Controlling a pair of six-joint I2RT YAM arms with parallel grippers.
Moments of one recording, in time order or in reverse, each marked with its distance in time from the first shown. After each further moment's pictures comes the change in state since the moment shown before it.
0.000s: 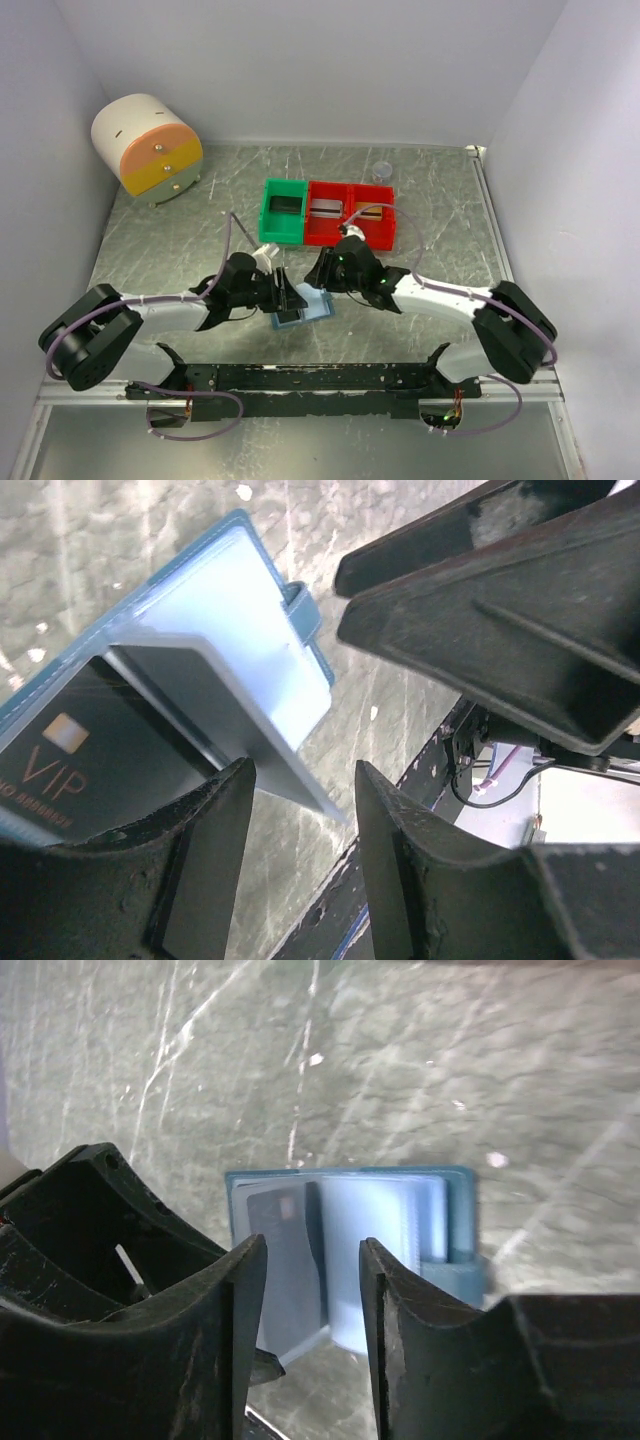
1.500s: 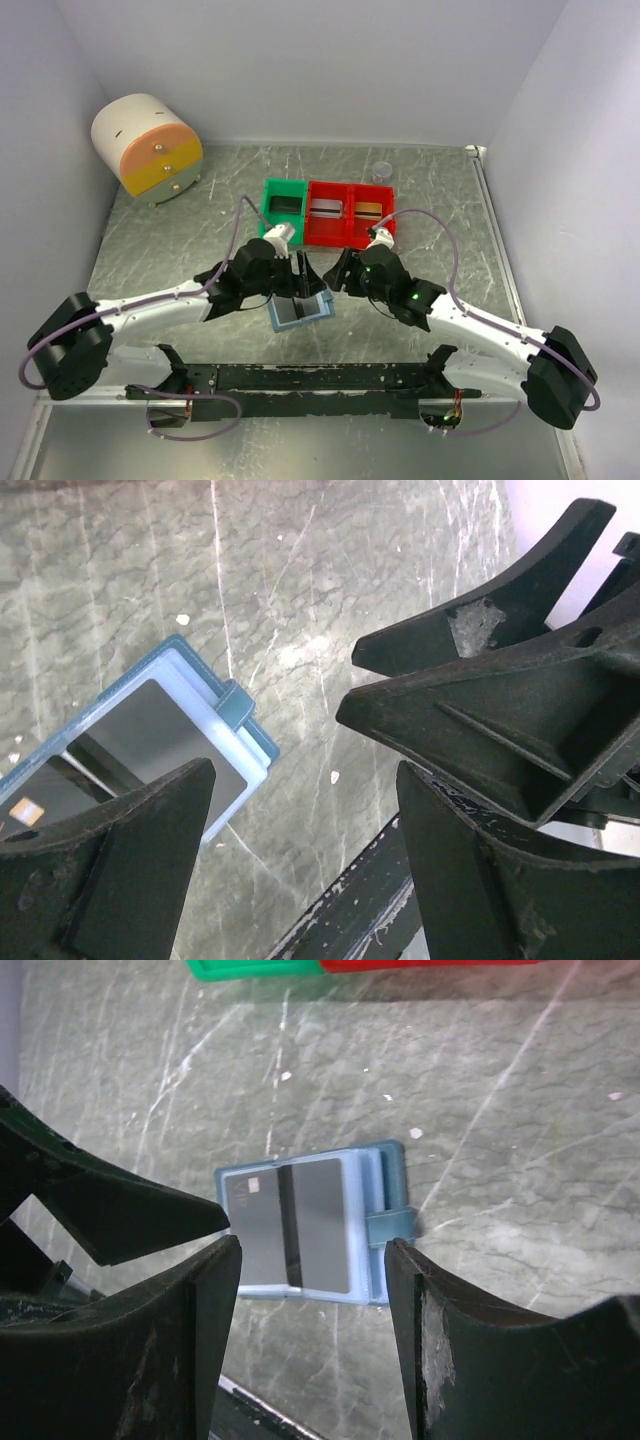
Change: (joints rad) left arm -0.154 -0.050 0.288 -0.293 -0.277 0.089; right arm -0.006 -0.363 -0.092 -0.221 0.174 -0.018
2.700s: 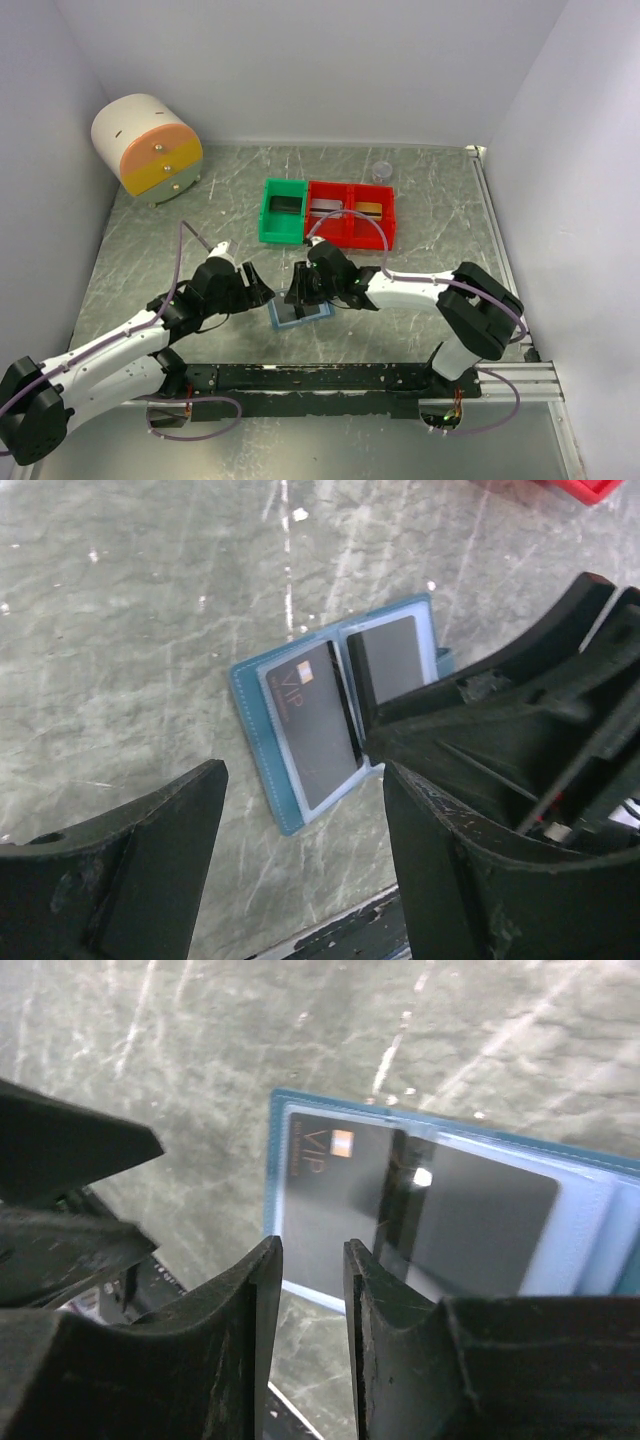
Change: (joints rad) left arm 0.173 -0.431 -0.238 -0.375 -0.180 -0.126; right arm 0.109 0.526 0.187 0.227 -0.336 -0.073
